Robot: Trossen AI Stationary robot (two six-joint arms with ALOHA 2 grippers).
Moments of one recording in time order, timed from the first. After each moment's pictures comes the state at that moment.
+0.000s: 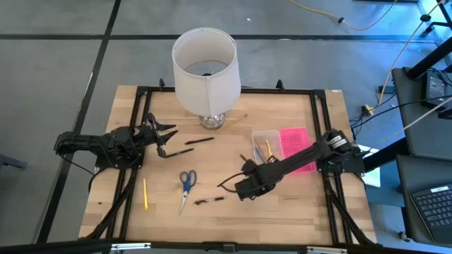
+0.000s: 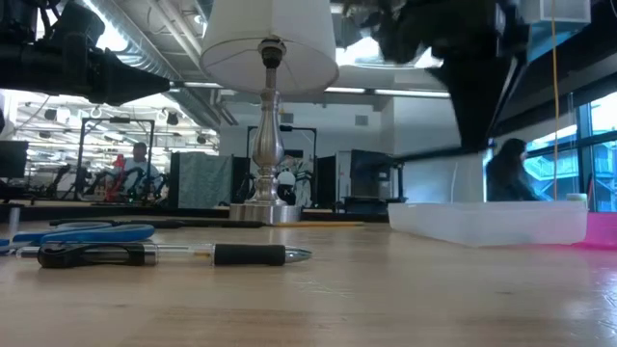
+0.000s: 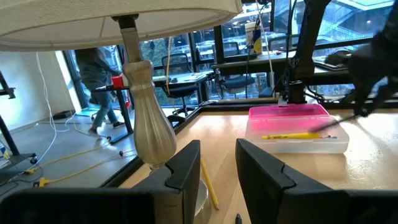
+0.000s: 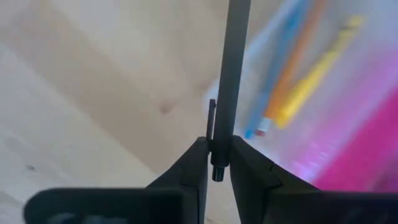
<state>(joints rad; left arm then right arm) -0.02 0.01 0.01 0.07 -0.43 0.15 0.41 2.00 1.65 -1.36 0.22 1.15</state>
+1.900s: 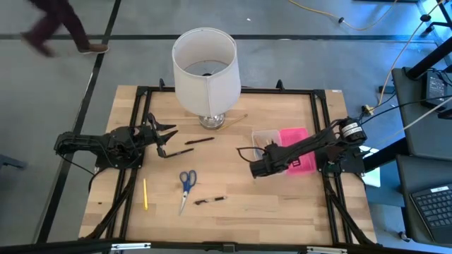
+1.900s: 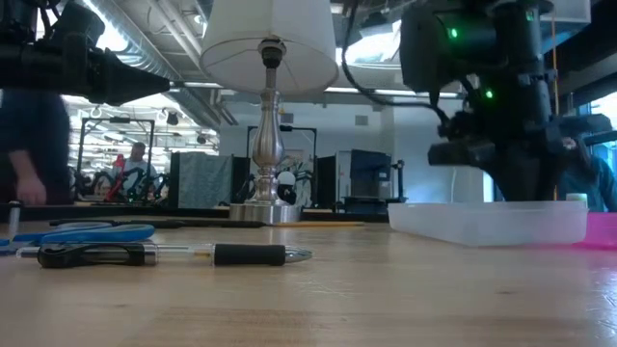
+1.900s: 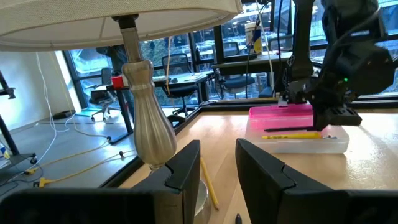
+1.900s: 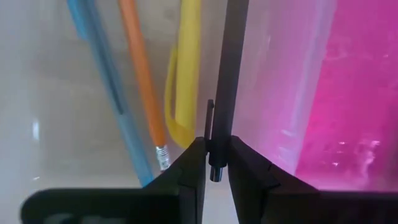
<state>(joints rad) -0.02 0.01 0.01 0.07 -0.43 0.15 0.25 1.81 1.09 -1.07 0.11 1.59</state>
